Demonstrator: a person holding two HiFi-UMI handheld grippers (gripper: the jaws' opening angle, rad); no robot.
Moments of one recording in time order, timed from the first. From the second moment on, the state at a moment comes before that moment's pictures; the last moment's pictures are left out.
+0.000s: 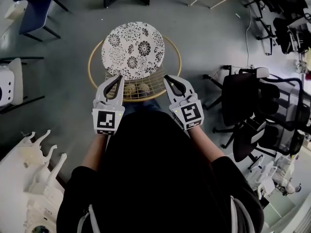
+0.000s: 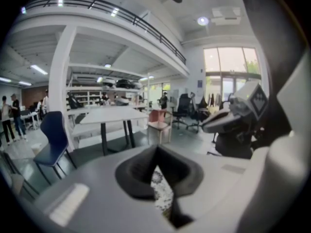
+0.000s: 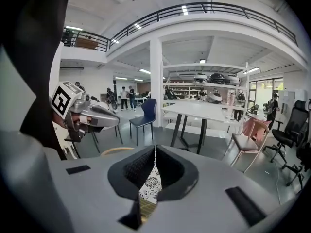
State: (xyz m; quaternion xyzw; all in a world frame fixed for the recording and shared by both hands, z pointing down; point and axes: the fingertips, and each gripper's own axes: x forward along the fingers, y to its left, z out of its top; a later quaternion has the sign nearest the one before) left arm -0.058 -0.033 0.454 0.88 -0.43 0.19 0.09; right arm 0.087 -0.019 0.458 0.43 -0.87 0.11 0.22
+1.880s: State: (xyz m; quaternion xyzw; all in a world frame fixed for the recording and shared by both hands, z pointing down) left arm -0.107 0.073 0.647 0.81 -0.08 0.58 -0.06; right arm 0.123 0.067 0.650 0.04 -0.81 -0.07 0.58
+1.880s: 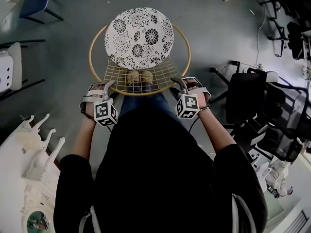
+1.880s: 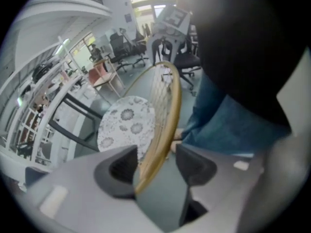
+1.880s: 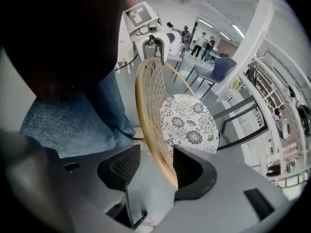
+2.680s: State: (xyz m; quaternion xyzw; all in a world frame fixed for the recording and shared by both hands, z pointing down) left arm -0.120 0.060 0.668 0.79 -0.09 0.61 -0.07; right arm 0.131 0.052 0.670 0.03 -0.77 -0.10 0.62
